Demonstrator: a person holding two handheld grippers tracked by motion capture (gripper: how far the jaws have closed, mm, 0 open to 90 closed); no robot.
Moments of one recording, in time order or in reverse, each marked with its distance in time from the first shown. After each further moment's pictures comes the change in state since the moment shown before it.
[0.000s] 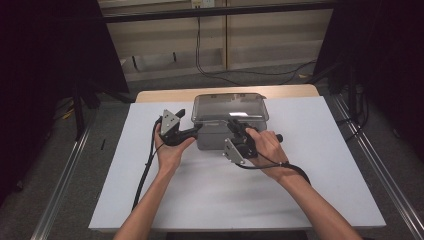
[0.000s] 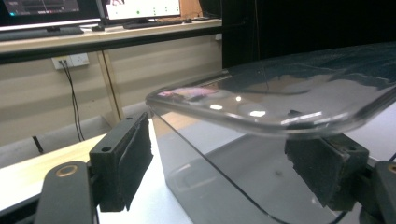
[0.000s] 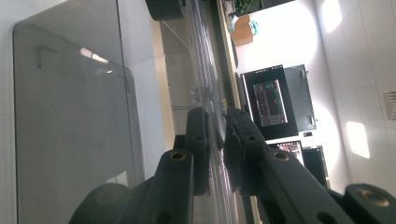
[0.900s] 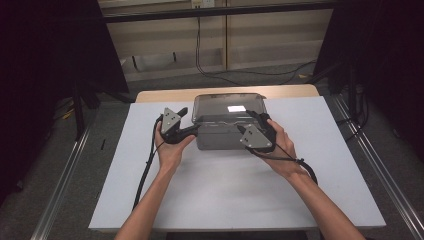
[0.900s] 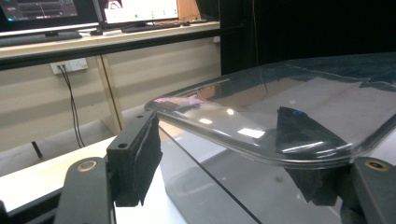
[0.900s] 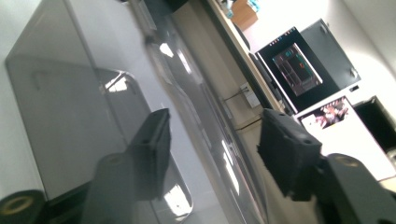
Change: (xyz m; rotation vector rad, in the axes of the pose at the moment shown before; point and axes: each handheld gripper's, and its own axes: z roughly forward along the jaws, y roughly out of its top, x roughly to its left) left arm 0.001 0.003 0.003 -0.006 -0.017 -0.008; right arm -0.012 -0.046 -0.004 -0.013 0.043 0.423
